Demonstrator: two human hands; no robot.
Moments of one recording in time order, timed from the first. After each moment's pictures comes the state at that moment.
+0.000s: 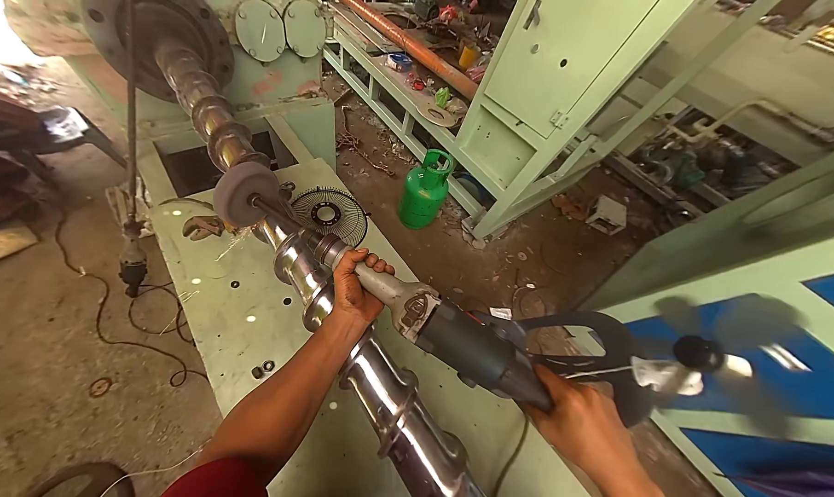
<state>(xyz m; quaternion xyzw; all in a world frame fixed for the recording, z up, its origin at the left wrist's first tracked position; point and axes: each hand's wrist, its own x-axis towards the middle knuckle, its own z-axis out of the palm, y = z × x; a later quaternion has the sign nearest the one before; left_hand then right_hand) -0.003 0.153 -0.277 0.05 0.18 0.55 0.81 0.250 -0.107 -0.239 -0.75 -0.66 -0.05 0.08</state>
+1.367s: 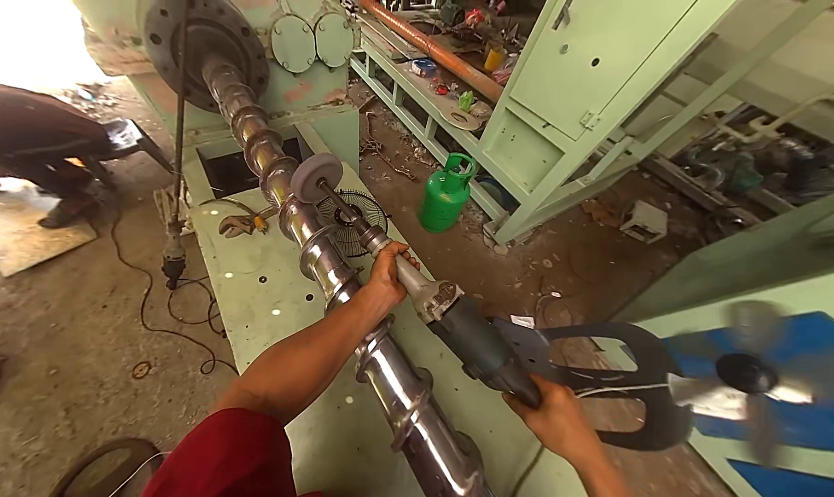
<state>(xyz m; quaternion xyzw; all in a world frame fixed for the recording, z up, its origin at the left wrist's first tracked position) 0.023 0.185 -0.284 0.10 0.40 0.45 0.79 0.254 -0.095 -0.300 -0.80 -0.54 0.23 0.11</state>
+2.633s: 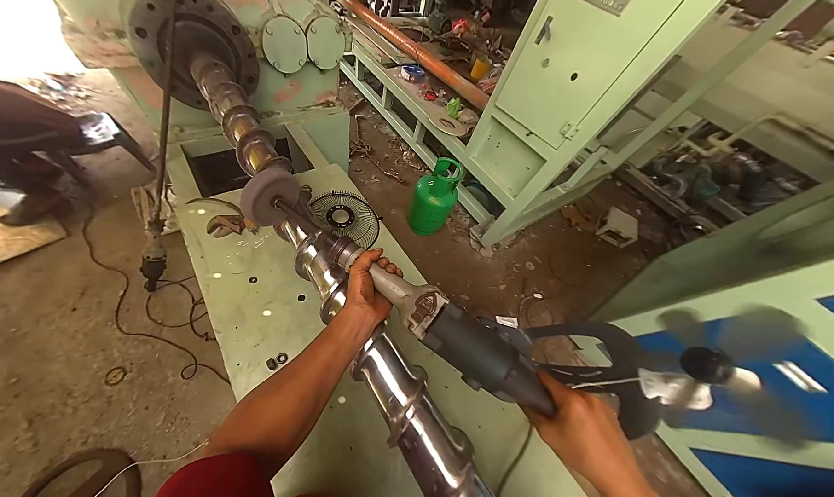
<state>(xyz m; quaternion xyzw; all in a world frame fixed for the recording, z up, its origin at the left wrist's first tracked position) -0.011 0.146 -0.262 0.04 0.27 0.53 0.80 0.236 -0.116 -0.227 -0.78 -0.63 0.03 0.06</state>
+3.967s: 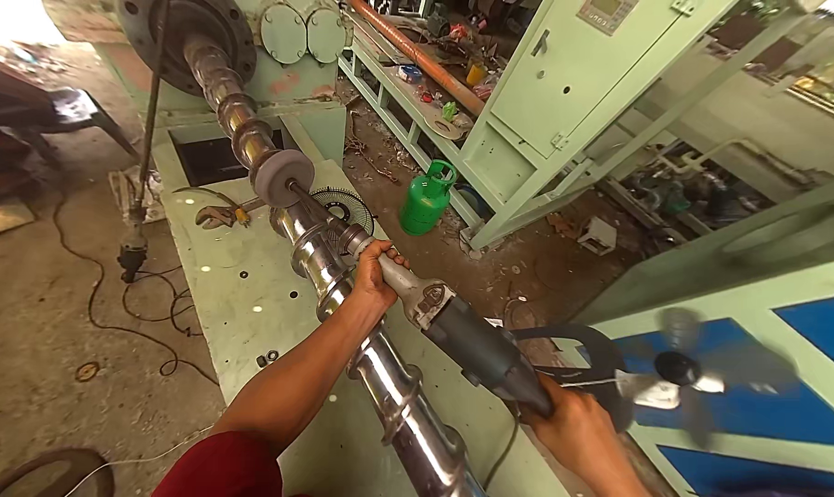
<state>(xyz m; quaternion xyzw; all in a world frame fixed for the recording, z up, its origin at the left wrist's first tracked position) 0.003 0.159 -0.246 0.04 0.30 0.51 0.81 0.232 -0.115 -0.214 -0.79 -0.61 0.03 0.05</state>
